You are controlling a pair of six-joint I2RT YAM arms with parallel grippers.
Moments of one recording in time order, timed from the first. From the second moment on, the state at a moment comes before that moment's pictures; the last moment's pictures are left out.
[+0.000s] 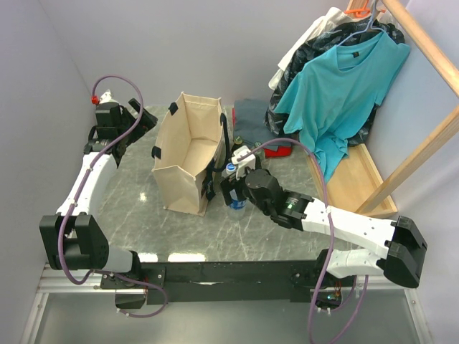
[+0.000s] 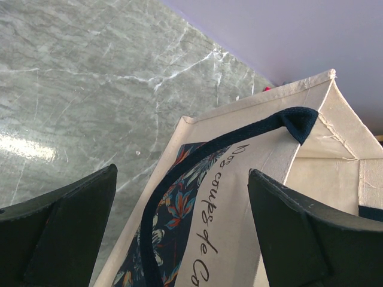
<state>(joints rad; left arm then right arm) 0.01 1.39 1.20 -0.25 0.07 -0.65 1.01 1.20 0.85 -0.03 0.39 0.13</state>
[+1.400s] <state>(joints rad) 0.01 1.29 1.26 -0.32 -0.01 -0.53 0.45 1.07 1.07 -0.19 0.29 0.19</state>
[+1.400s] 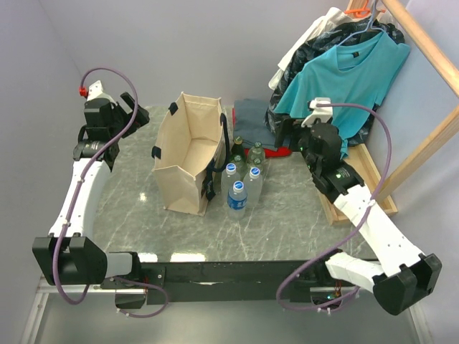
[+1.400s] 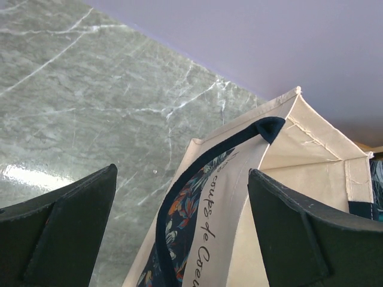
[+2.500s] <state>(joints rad) 0.01 1.27 1.23 -0.24 0.01 -0.45 0.37 1.14 0.78 0.08 0.22 0.21</state>
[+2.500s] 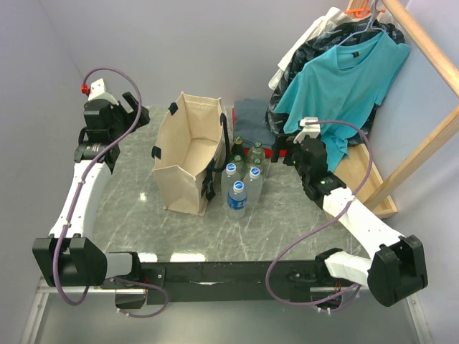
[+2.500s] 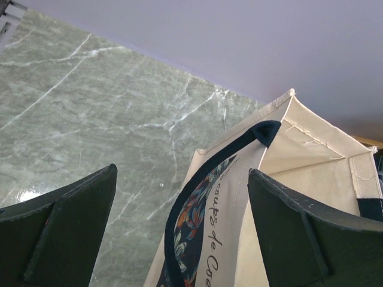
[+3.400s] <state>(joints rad) 0.01 1.27 1.16 -0.16 -0.03 -0.43 0.37 1.10 0.74 0.12 0.23 0.17</state>
